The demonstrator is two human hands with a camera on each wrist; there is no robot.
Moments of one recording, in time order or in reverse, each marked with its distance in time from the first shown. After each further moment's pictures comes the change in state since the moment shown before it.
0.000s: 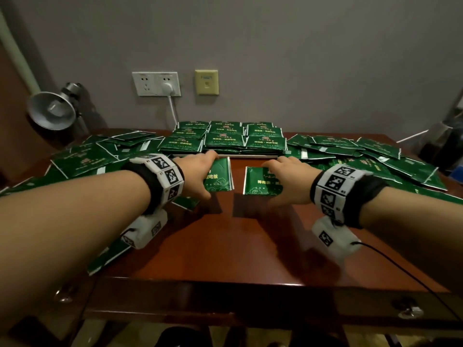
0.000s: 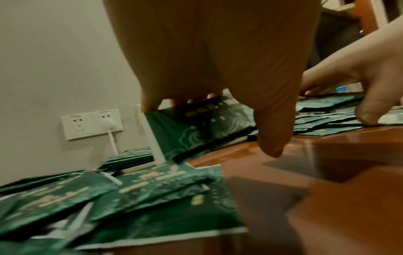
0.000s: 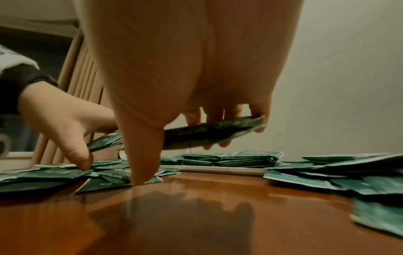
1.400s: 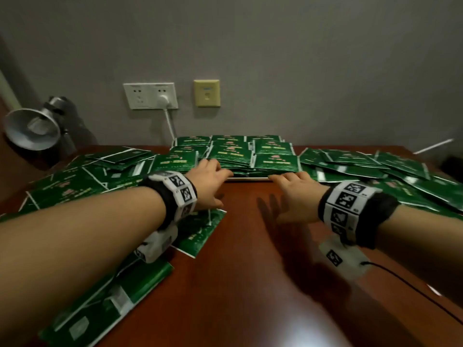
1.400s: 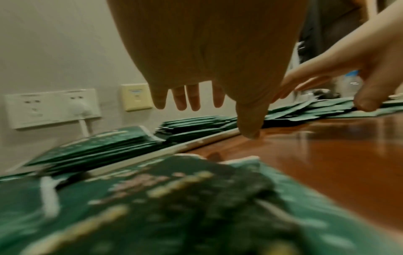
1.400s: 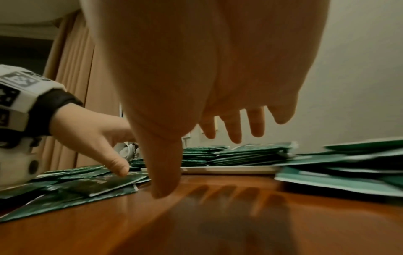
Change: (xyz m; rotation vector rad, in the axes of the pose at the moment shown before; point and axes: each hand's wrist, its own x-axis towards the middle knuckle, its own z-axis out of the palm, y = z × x) left_hand 0.094 -0.033 0.005 0.120 0.054 0.102; right_hand 0.072 0.012 0.002 -0.038 -0.033 0.084
